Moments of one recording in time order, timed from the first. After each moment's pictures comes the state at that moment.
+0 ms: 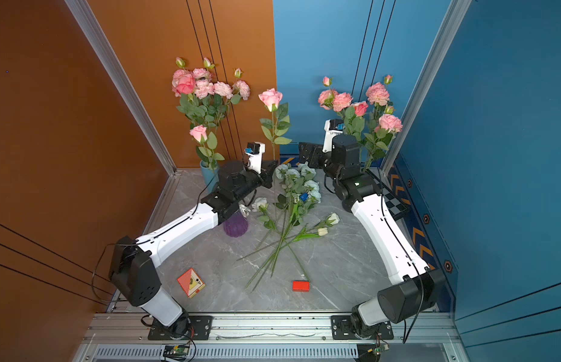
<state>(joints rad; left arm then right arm) -0.60 1.61 1.41 0.22 0.04 -0.17 0.34 1.47 1.63 -0.35 -0.02 0.34</state>
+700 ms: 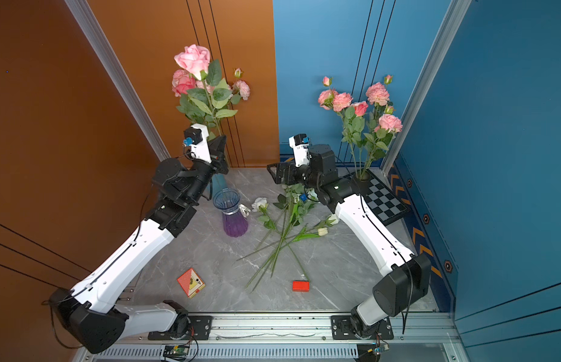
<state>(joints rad) -0.46 1.26 1.32 0.21 -0.14 0.05 0.49 1.55 1.58 -0.33 -0.35 0.31</state>
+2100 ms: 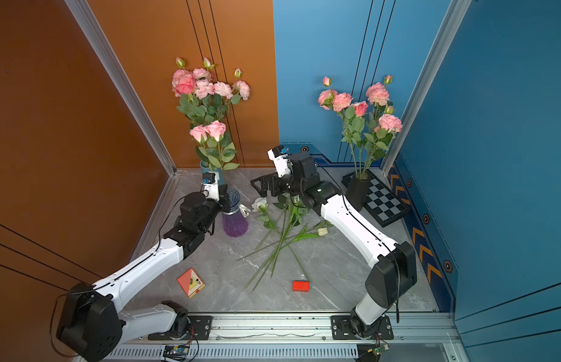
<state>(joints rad) -0.41 1.22 0.80 0.27 -0.22 -0.09 0.57 1.62 1.58 -0.33 -0.40 0.28</state>
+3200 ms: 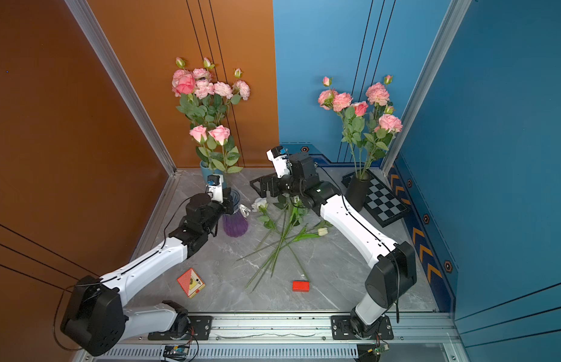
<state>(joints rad) -0.43 1.27 0.80 0.28 -0.22 -0.10 0.58 1.62 1.58 -0.33 -0.40 0.28</state>
